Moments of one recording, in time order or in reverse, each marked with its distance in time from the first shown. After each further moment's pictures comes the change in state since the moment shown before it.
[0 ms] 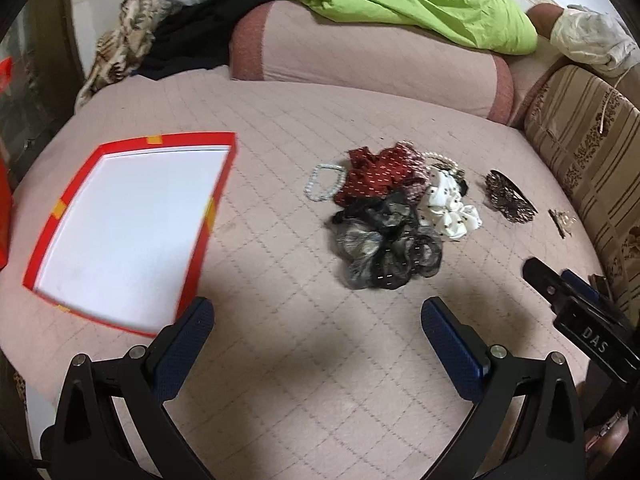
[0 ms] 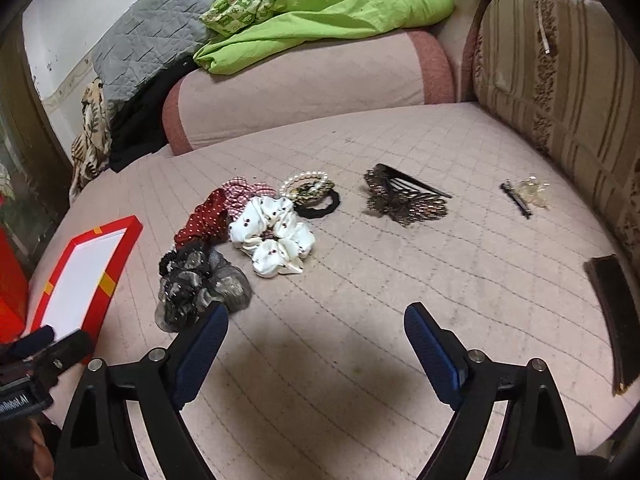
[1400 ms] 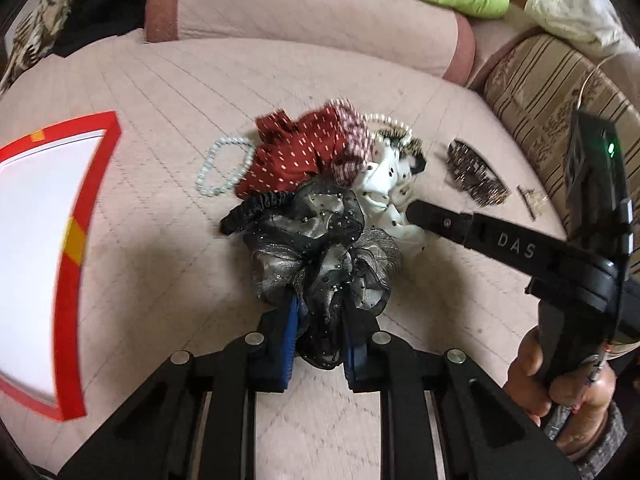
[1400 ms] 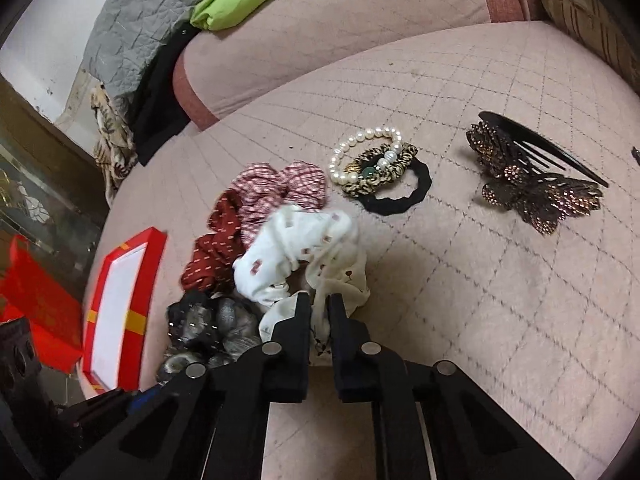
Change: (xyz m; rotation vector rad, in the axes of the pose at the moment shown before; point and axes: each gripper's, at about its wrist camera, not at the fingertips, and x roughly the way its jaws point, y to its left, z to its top) left arm 0.078 -0.033 0.032 0.043 0.139 -0.223; right arm 0.107 0.005 0.045 0.126 0.226 0.271
